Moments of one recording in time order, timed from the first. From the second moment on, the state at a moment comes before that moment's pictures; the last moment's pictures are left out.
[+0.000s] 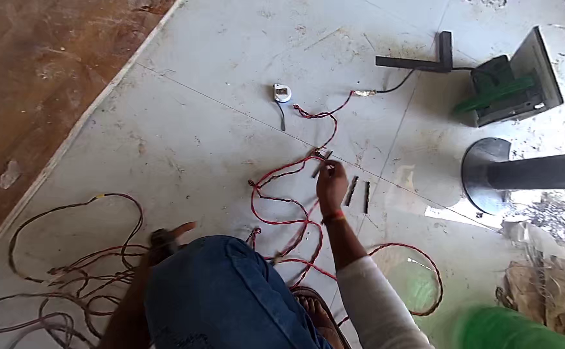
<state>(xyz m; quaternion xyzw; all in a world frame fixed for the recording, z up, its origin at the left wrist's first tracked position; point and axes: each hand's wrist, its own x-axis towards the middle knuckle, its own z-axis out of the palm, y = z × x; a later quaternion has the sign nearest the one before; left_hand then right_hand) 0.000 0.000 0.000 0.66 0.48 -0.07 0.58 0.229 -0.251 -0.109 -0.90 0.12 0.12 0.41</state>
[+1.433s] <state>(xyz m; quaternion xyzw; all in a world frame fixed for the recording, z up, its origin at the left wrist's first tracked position) 0.014 0.026 0.212 0.75 0.13 0.12 0.64 0.238 -0.360 -0.162 -0.92 0.21 0.20 0.26</state>
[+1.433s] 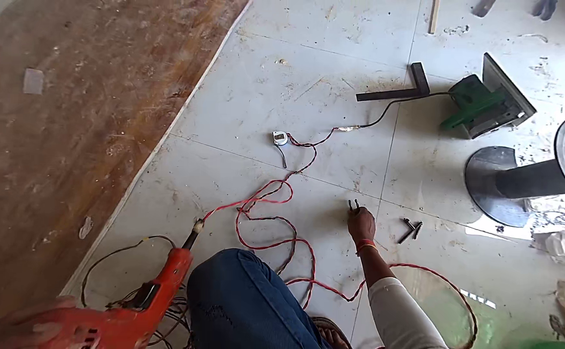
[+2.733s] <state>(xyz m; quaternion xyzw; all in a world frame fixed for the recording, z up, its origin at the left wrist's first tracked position) 0.012 0.002 0.175 0.67 -0.11 0.14 0.72 0.171 -0.233 0.158 -0.44 -0.29 0.15 0.84</state>
